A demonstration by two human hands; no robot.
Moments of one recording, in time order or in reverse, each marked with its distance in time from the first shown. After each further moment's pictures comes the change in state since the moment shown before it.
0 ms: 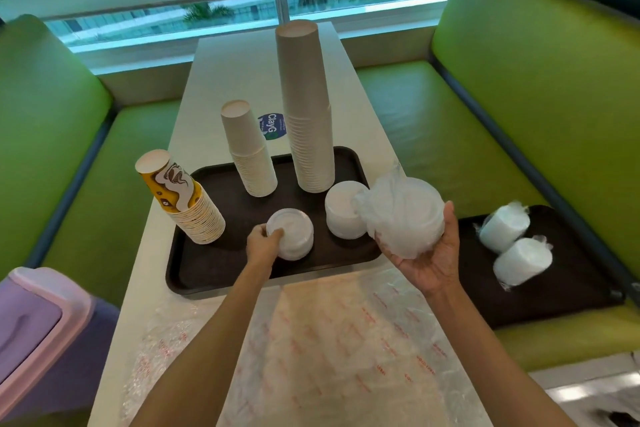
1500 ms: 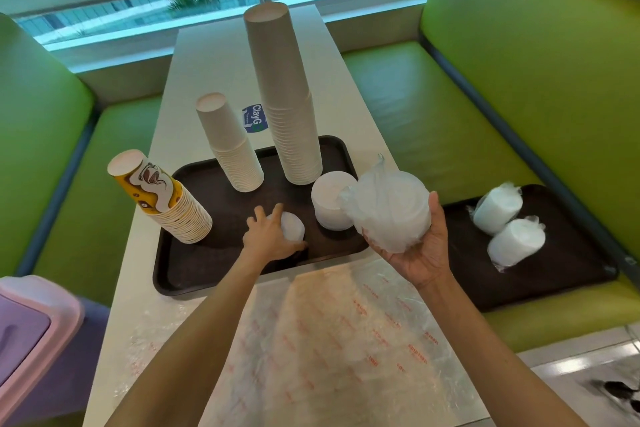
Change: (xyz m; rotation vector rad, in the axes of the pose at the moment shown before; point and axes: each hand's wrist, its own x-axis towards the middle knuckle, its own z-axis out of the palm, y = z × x) left_hand 0.009 0.010 0.018 1.167 -0.216 0.358; right_hand -0.004 -0.004 -0.008 0.033 -0.025 0.049
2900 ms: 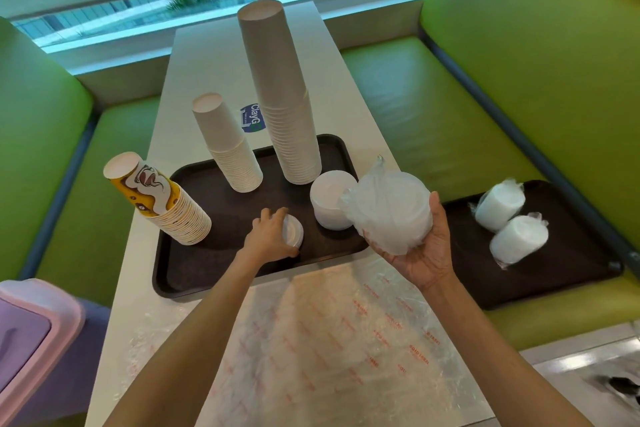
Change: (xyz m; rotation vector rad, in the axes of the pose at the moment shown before) left_hand 0.005 -0.004 -0.001 -0.043 -0.046 0.089; right_hand -0.001 -0.003 -0.003 -0.012 0.003 0.011
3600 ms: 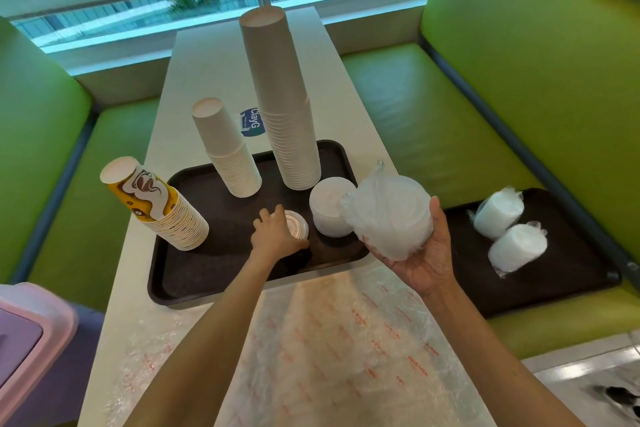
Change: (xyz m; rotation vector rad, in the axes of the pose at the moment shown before) left_hand 0.011 0.020 0.002 -0.060 0.096 -0.142; right_hand 0.003 -0.003 0.005 -0.007 -0.003 0.011
